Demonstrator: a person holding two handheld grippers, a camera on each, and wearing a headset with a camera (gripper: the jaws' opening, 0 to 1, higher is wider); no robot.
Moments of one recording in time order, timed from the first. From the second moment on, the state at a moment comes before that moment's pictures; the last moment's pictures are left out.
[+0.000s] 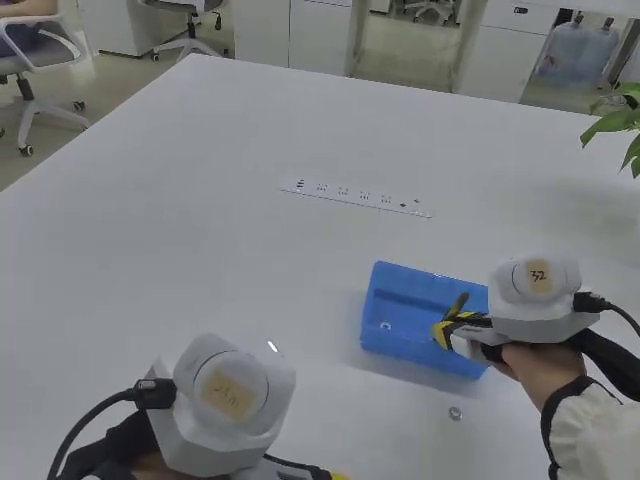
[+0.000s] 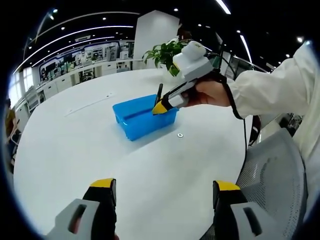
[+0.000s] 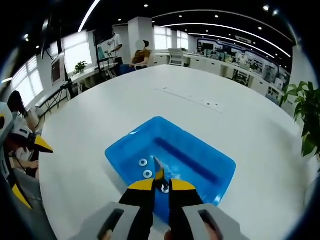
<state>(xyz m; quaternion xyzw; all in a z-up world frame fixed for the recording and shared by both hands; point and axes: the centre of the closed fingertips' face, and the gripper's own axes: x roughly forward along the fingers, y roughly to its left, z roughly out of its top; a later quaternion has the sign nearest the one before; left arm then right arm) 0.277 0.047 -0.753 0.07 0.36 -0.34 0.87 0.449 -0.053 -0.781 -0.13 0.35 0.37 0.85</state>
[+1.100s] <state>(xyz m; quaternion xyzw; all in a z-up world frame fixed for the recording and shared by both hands) 0.276 0.040 -0.750 0.07 0.35 -0.35 0.87 0.395 -0.086 -0.715 -0.08 0.28 0.36 0.89</state>
